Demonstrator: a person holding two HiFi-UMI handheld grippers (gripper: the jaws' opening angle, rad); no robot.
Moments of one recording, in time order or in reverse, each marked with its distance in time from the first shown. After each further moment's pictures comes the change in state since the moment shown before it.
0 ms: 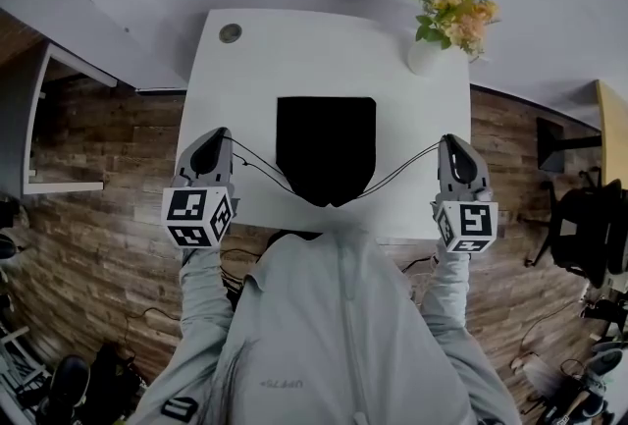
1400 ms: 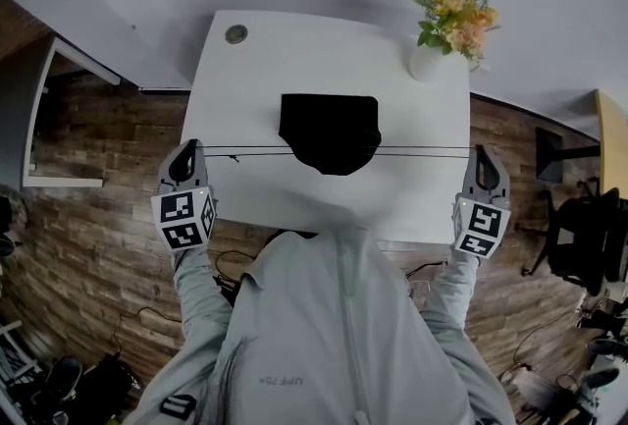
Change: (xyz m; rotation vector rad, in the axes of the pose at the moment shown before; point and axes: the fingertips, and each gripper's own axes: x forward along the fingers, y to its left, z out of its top) left arm -0.033 0.063 -0.037 0.065 0.089 0.250; right arm -0.027 -0.066 -0.022 -0.136 0.132 -0.257
